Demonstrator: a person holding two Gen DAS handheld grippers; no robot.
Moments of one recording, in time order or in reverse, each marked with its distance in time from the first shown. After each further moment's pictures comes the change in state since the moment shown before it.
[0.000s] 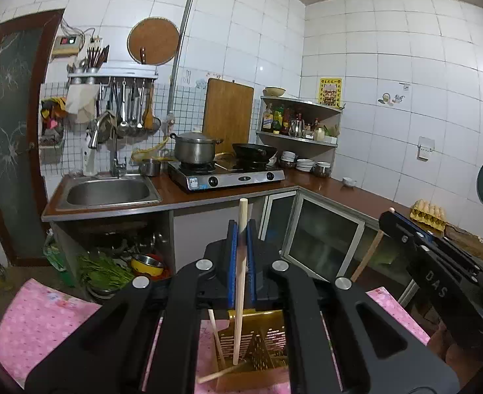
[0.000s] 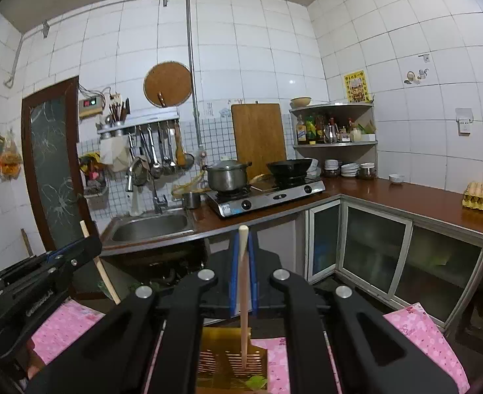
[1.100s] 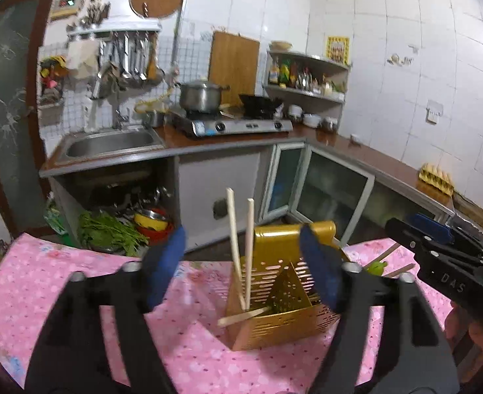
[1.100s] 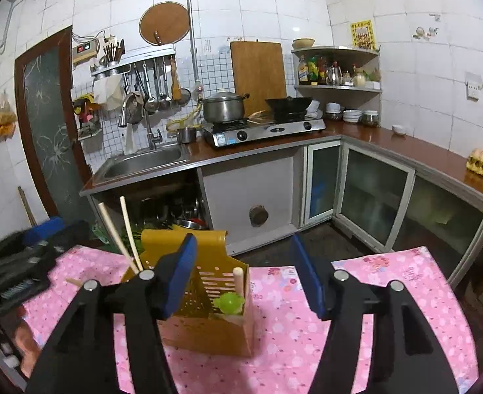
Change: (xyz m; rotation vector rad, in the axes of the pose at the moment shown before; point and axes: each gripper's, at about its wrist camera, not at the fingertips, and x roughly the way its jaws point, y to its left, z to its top) left arm 0.013 0.034 -0.083 0.014 0.167 0.020; right arm 0.022 -0.023 -0.083 -0.025 0.258 -0.006
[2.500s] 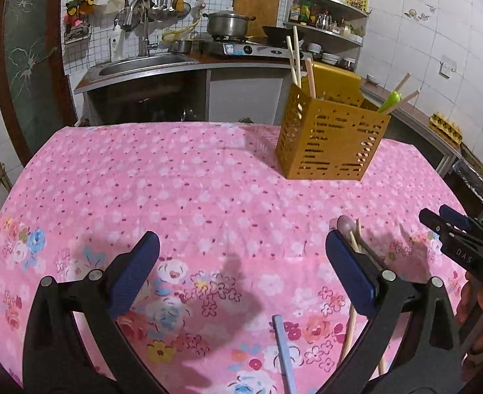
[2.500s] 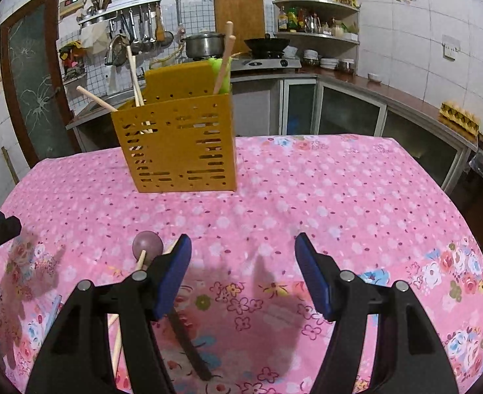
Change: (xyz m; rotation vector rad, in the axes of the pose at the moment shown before) left arm -0.082 0.062 -0.162 -0.034 0.288 0.055; right arm -0.065 0.005 -0.170 0.001 0.202 -0.101
